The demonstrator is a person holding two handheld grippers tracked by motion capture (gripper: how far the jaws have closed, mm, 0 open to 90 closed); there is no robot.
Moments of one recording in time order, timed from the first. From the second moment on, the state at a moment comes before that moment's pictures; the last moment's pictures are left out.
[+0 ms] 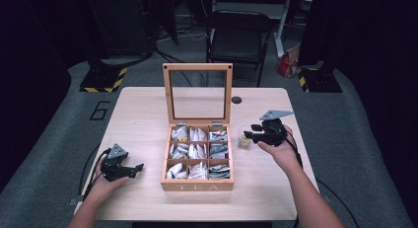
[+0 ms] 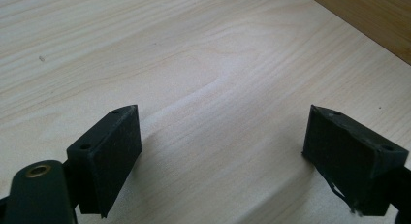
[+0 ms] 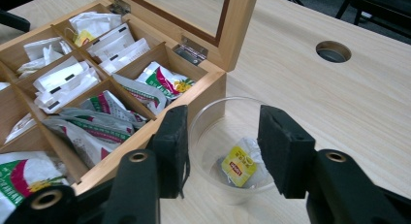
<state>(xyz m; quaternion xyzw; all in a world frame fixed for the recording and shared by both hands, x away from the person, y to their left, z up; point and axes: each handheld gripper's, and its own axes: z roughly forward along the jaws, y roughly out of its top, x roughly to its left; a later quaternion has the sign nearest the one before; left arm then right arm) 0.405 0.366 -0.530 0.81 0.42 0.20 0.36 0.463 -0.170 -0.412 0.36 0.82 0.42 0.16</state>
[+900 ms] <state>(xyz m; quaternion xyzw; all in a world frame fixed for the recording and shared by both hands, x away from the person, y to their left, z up) 0.405 0.365 -0.530 0.81 0.42 0.20 0.36 0.429 -0.204 -0.439 0.40 0.79 0.43 0.18</state>
